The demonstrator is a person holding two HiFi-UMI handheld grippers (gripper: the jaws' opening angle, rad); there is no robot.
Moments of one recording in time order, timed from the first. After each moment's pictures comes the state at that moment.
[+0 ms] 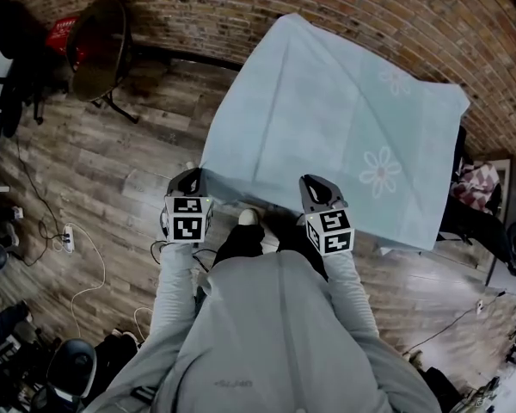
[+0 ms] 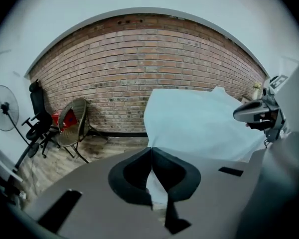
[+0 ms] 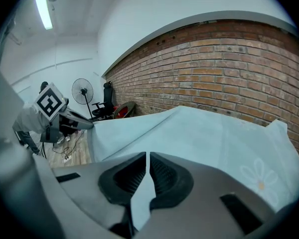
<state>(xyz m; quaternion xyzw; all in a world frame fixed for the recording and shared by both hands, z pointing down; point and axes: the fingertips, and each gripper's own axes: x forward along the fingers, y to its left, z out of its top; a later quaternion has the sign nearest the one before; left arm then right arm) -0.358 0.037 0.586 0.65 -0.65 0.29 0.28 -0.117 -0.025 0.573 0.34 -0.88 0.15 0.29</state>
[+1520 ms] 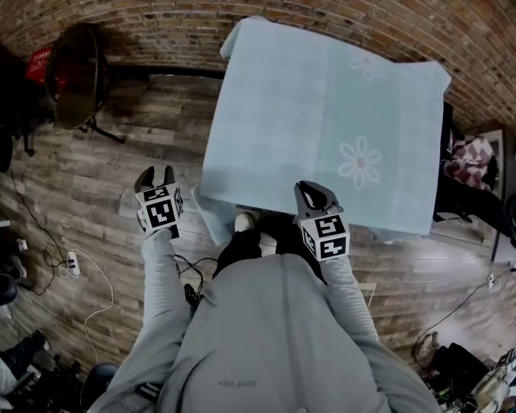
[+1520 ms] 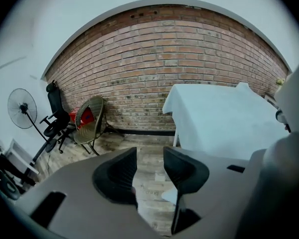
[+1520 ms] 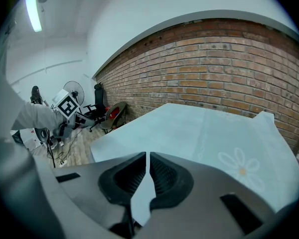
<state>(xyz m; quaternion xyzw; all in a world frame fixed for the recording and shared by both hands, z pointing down) -0.424 0.003 0.607 0.57 -0.71 0.31 0.28 -0.070 -0.023 0.574 0.38 -0.86 0.18 0.29</state>
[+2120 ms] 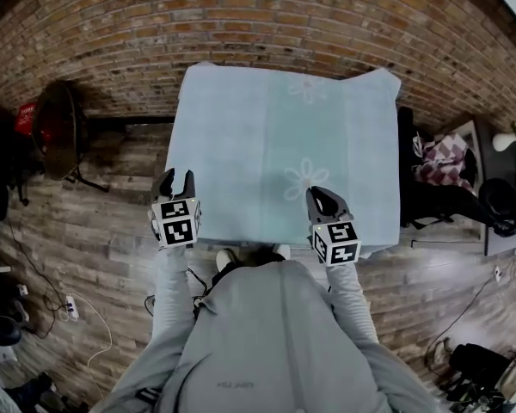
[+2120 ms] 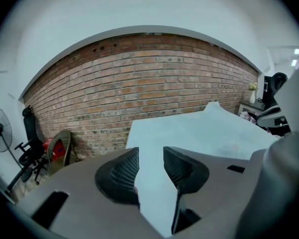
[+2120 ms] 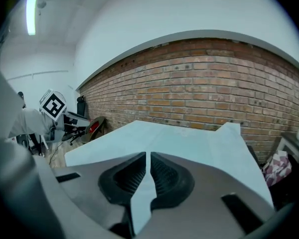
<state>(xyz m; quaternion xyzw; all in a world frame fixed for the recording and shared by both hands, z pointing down) -0.229 -0.104 0.509 0.69 -0.66 0.25 0.17 0.090 -0.088 0.511 0.48 -0.84 0.15 0.22</state>
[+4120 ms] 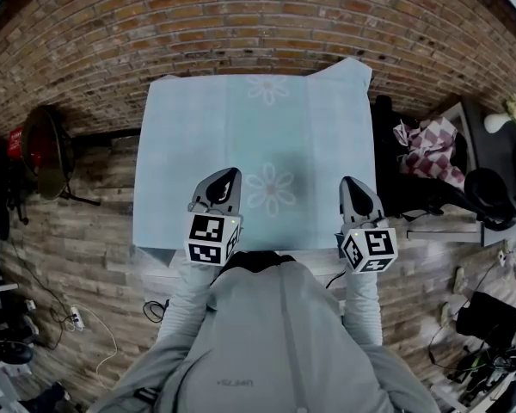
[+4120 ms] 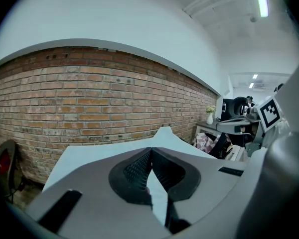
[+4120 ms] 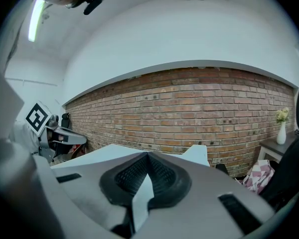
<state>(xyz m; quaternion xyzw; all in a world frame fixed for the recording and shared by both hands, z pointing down) 0.034 -0.133 0.432 0.84 -0.50 0.15 0.13 0.267 -0.115 0.421 0.56 -0.81 0.09 0.11</state>
